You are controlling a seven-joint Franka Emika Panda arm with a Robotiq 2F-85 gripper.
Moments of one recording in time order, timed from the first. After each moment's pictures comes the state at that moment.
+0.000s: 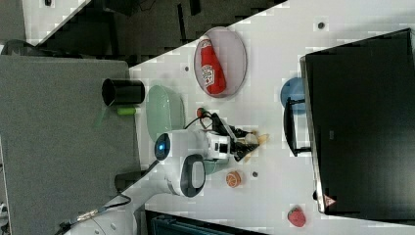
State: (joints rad) arm -0.02 0.35 -0.02 -2.48 0.01 1.19 0.13
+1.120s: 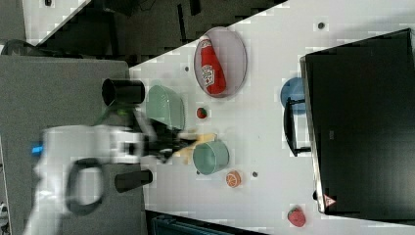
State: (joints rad) arm -0.02 -0.15 -0.02 -2.16 0.02 0.42 0.13
